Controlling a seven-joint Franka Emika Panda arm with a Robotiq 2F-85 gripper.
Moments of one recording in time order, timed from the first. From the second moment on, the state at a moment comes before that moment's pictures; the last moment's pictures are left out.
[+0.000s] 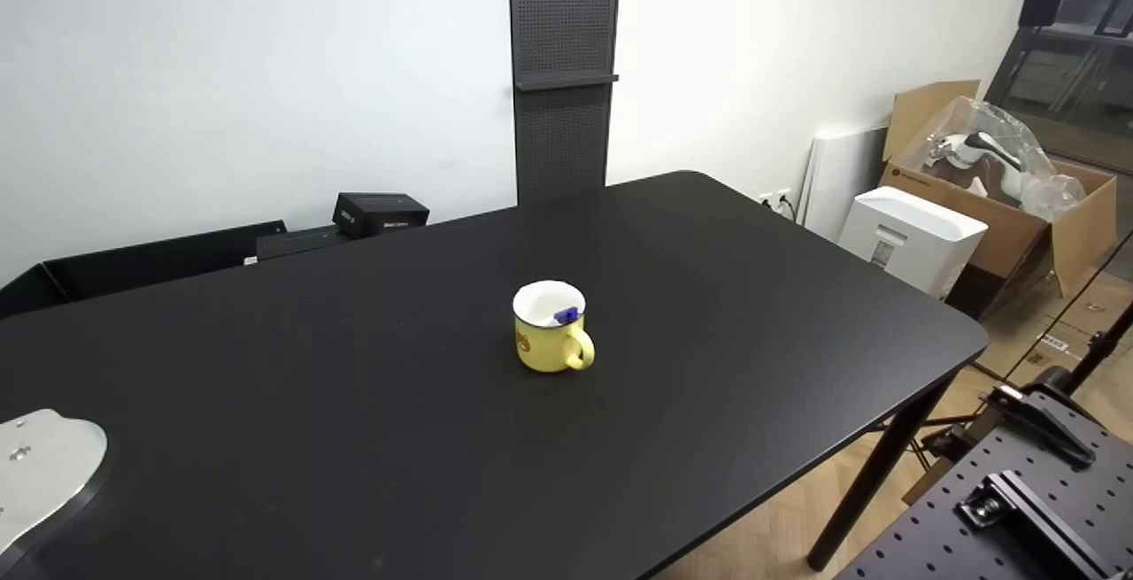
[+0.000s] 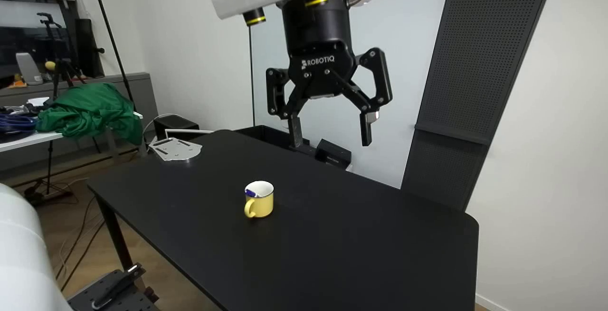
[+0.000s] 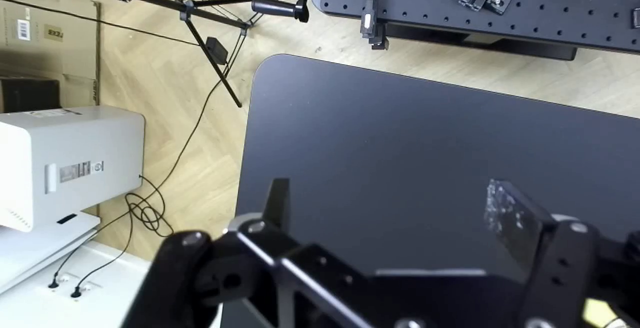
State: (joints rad) arm -0.16 -0.69 -0.15 -2.38 -0.38 1.67 -0.35
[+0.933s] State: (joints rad) arm 0.03 -0.63 0.03 -2.56 -0.24 2.10 -0.07
